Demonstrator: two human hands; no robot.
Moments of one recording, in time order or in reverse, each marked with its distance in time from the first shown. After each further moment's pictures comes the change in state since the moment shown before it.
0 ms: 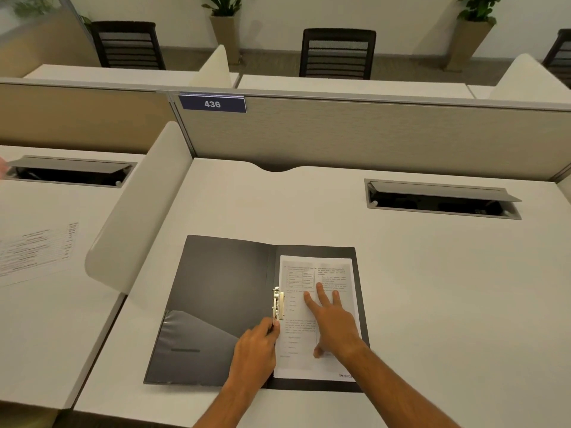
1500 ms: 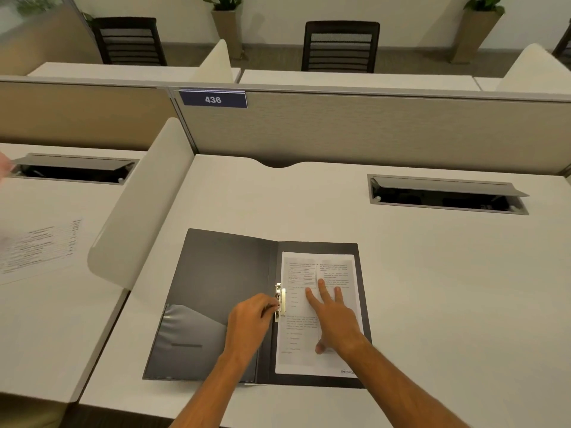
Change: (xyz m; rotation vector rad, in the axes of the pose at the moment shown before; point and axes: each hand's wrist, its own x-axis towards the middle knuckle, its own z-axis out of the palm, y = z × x) left_hand 0.039 -0.015 -0.034 -0.389 0.217 -0.143; right_hand 0.000 0.000 -0.001 -0.020 -0.024 -0.013
